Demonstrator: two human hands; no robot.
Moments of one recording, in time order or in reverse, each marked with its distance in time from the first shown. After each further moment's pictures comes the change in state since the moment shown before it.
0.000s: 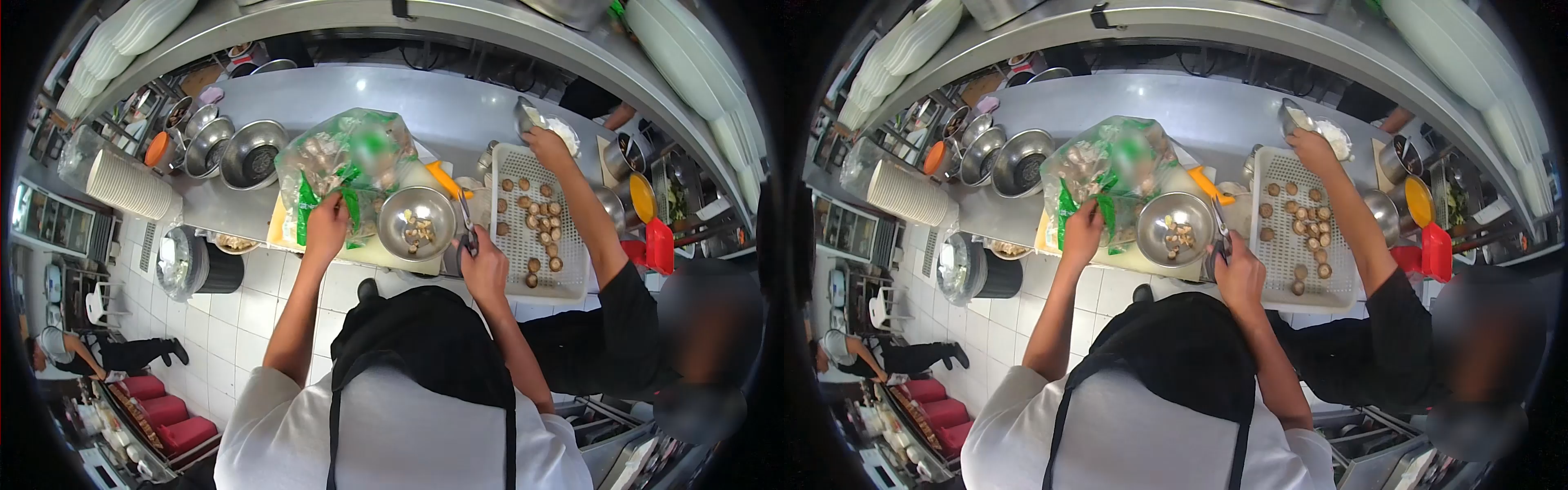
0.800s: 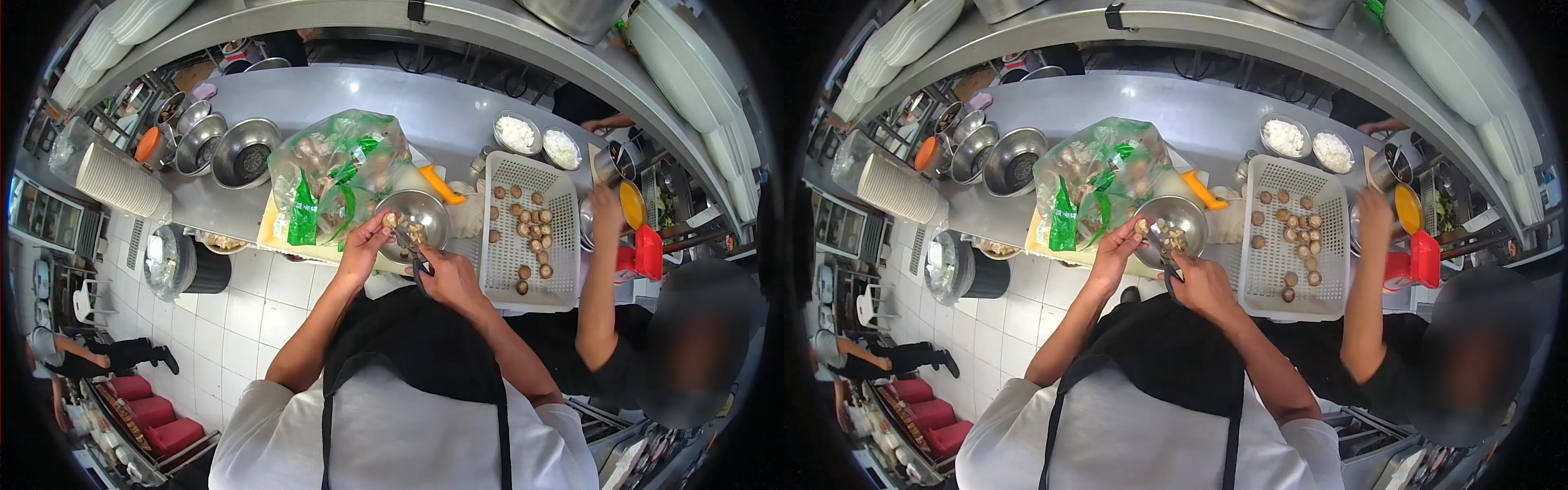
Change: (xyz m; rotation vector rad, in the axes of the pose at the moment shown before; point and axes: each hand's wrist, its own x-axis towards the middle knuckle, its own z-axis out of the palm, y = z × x) left_hand -0.048 0.073 0.044 -0.987 -0.305 -0.227; right_hand 0.001 -0.043 0.001 0.044 -0.394 -0.285
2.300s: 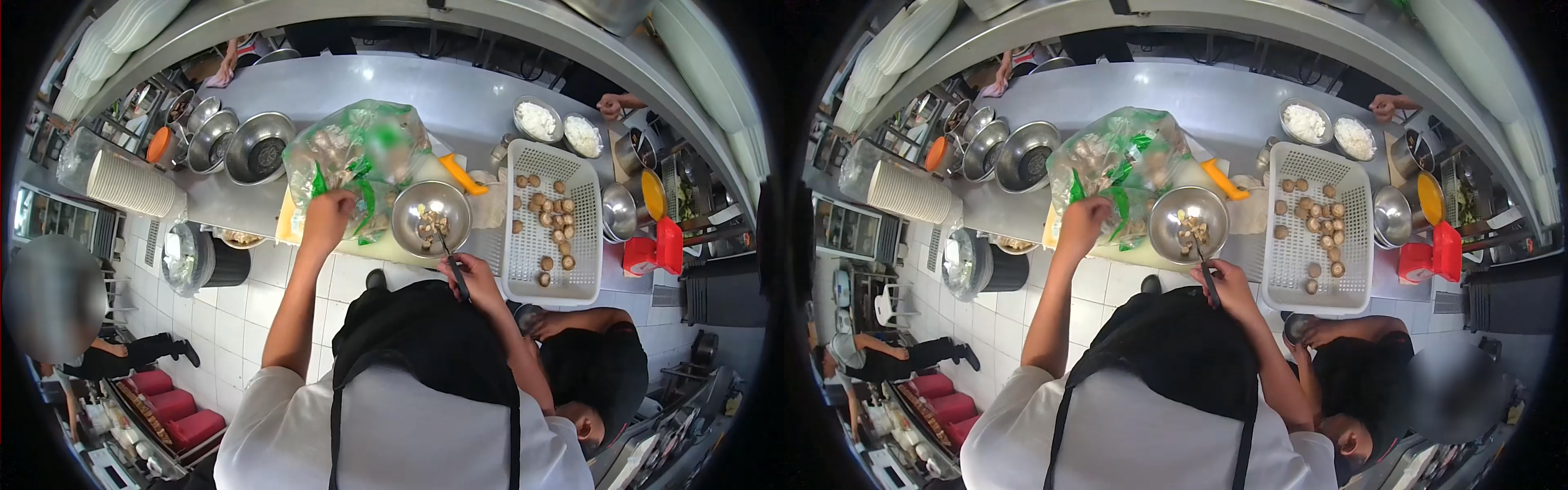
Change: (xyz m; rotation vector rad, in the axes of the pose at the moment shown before) left_hand 0.028 0.064 -0.088 1.057 0.193 0.178; right_hand -0.021 0.028 0.030 0.941 -0.179 0.635
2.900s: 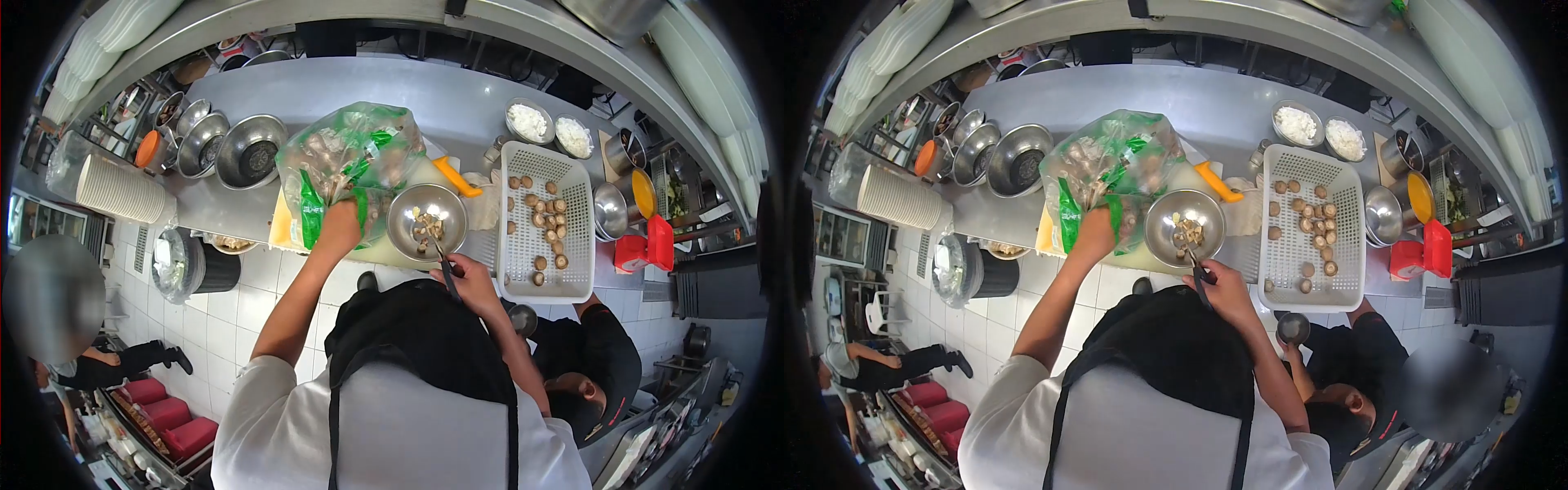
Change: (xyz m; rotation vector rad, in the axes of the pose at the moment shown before) left_hand 0.006 -0.029 0.043 0.181 -0.162 0.234; right_hand -0.002 -0.004 0.005 -0.427 0.093 -0.293
